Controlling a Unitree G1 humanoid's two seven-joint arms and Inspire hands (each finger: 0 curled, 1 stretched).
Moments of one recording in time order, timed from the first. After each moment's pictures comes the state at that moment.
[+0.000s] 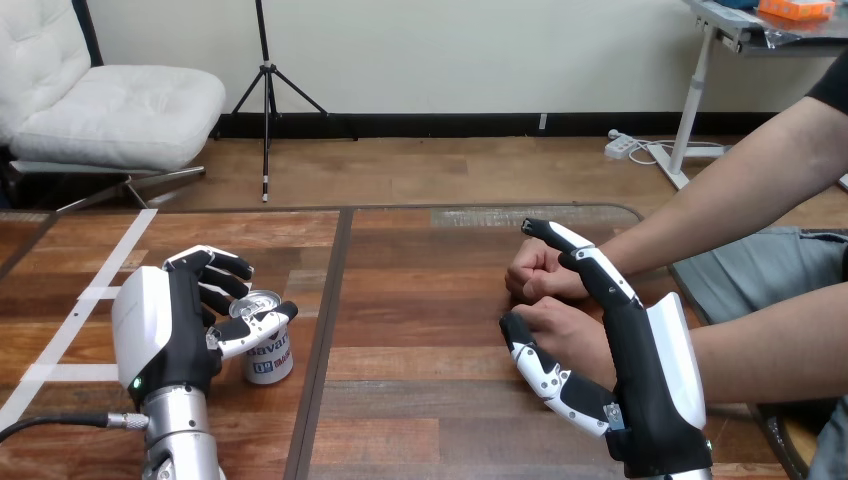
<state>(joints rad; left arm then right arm) -0.28 0.26 -0.06 0.81 0.48 -0.36 0.62 0.21 -0.13 0.11 0.08 -0.49 -0.67 -0.31</state>
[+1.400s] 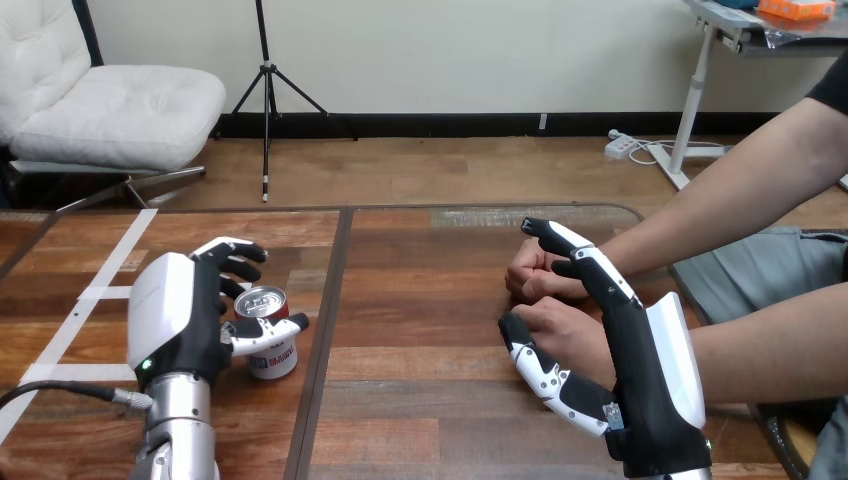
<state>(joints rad) -0.27 0.31 -0.11 0.71 0.54 -0.27 0.50 0.21 -0.12 0.11 0.08 -0.49 -0.67 -0.31</state>
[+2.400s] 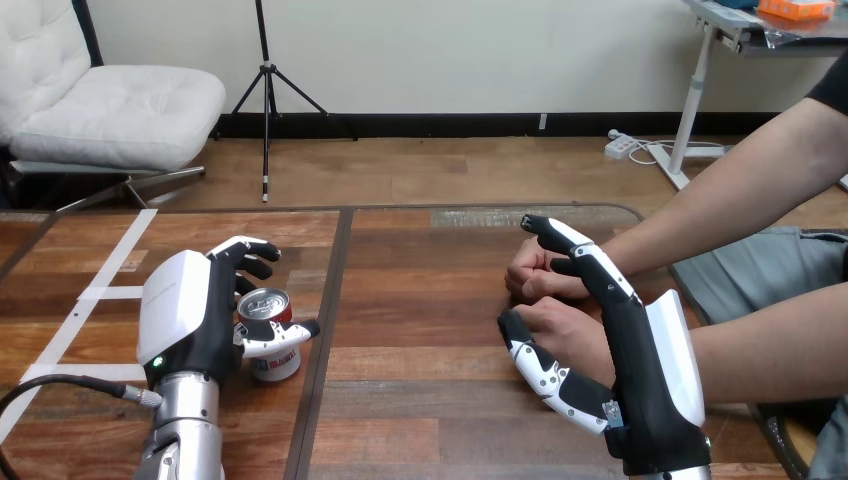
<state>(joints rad) -0.26 0.31 -0.14 0.67 0.57 -0.24 0.50 0.21 -0.12 0.11 0.08 -0.49 -0.67 -0.31</state>
